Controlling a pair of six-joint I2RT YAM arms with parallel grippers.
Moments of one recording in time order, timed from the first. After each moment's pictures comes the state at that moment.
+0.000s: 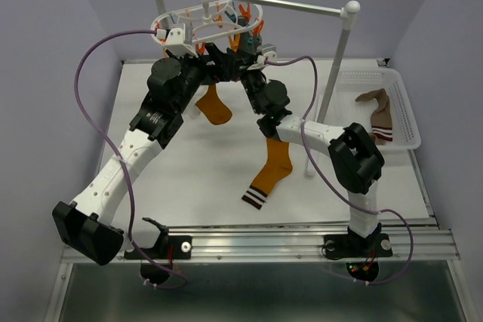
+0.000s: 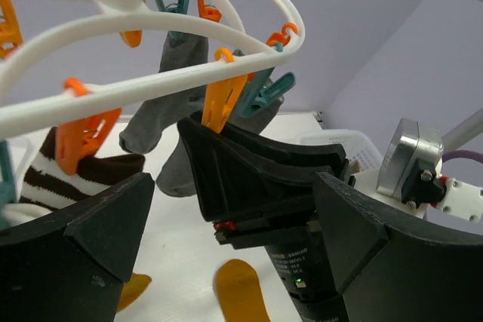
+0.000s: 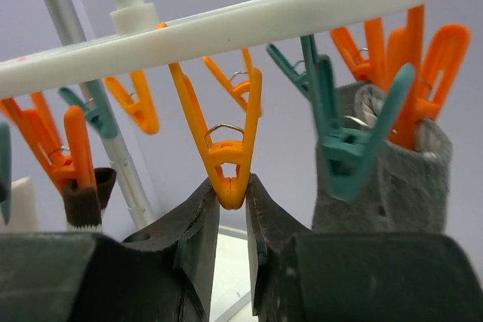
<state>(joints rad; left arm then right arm) -0.50 1.24 1.31 0.00 -0.08 -0.42 0.74 1.99 1.47 1.08 0.26 0.06</state>
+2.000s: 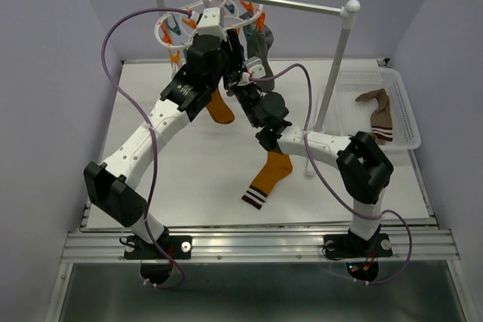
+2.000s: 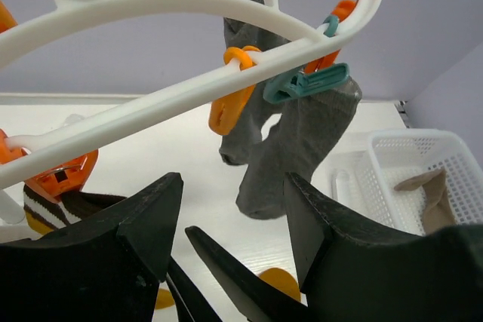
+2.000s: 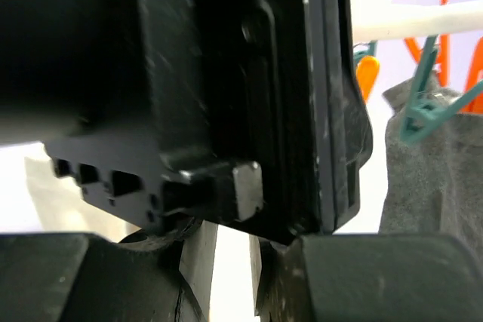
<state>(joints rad) -0.59 1.55 1.65 -0.21 -0.33 -0.35 0.85 1.88 1.35 1.04 0.26 -0.17</state>
